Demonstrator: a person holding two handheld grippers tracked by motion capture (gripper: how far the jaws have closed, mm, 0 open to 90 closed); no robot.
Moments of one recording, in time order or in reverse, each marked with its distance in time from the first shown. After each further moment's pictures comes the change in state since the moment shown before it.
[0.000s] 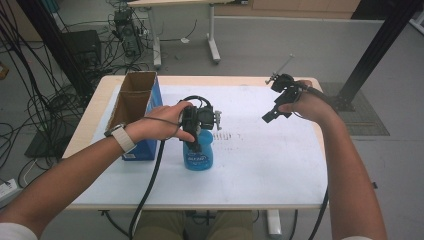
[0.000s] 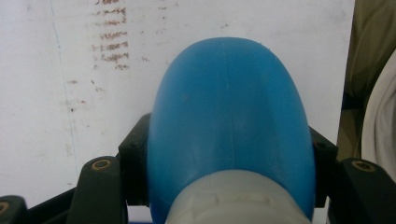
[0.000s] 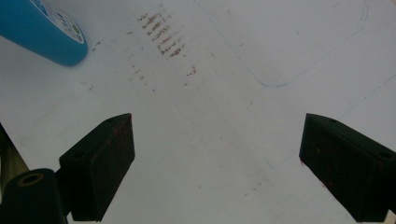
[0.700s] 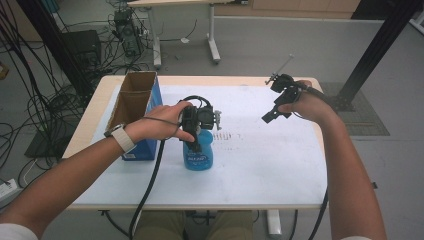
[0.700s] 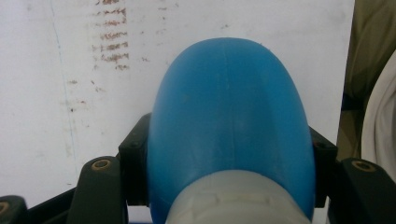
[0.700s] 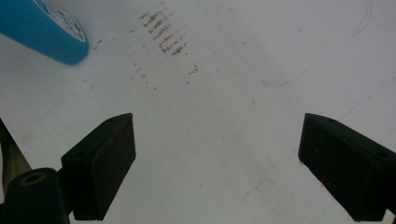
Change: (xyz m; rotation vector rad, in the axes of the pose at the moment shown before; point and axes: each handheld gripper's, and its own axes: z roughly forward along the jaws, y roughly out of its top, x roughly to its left) left arm 0.000 -0.001 0.000 -0.004 -0.002 -0.006; right arm 0.000 0.001 0.001 0.007 0.005 -0.002
